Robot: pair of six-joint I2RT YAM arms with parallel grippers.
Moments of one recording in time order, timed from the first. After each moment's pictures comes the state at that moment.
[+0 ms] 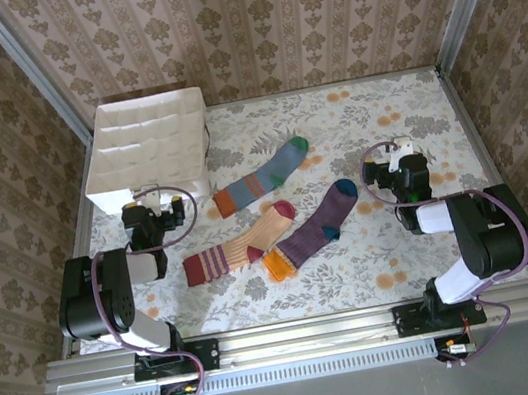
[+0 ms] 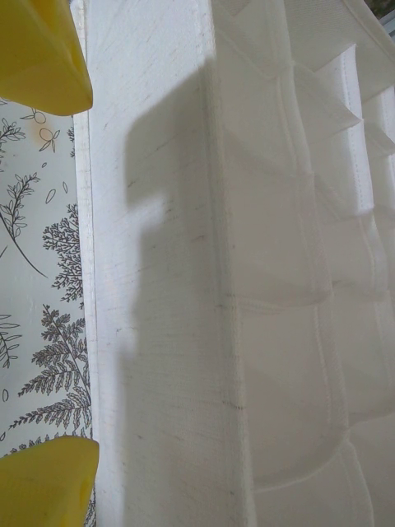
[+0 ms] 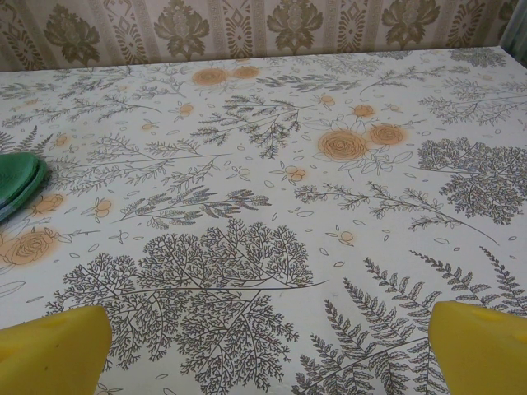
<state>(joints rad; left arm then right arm) -0.03 1.55 0.38 0.82 -0.02 0.13 0.01 1.52 0.39 0.78 0.08 0.05</state>
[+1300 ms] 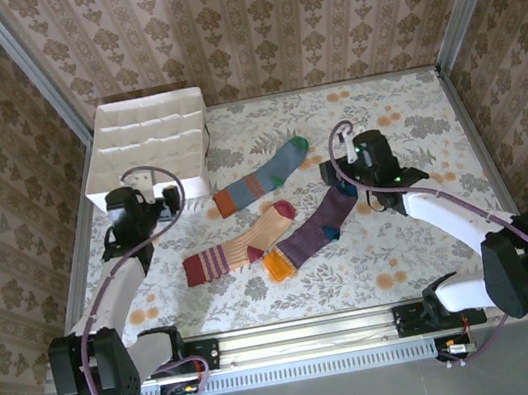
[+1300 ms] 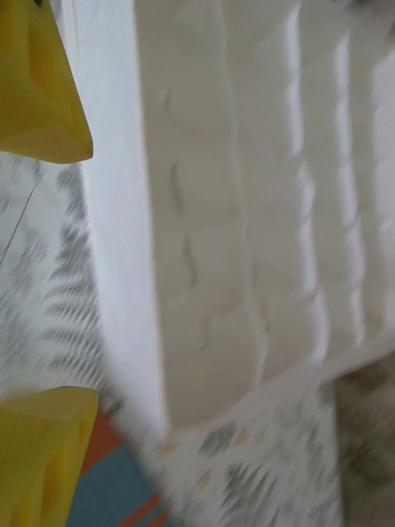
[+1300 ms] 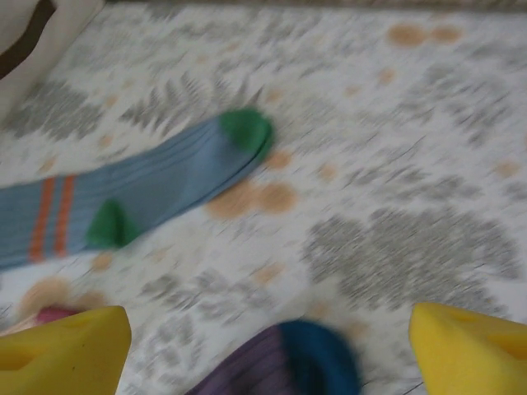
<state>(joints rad) -0.10 1.11 0.60 0.04 0.11 0.04 0.36 1.32 0.81 -0.14 0.08 0.21</state>
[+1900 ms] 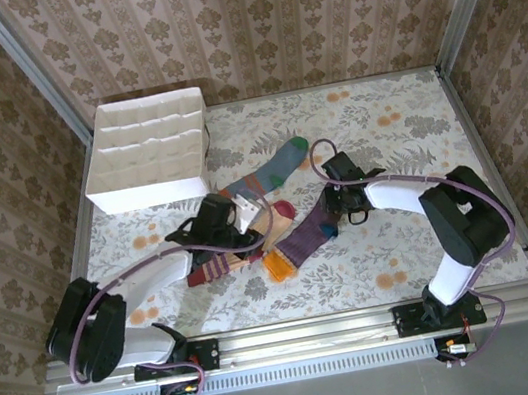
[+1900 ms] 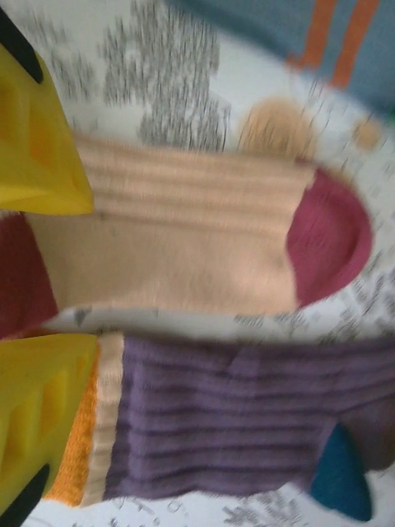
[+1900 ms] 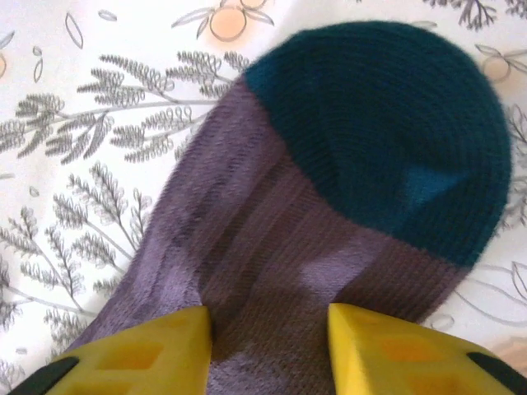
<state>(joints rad) -0.71 1.37 0.66 -0.18 0.26 0.08 0.43 1.68 0.86 -0.28 0.07 0.54</state>
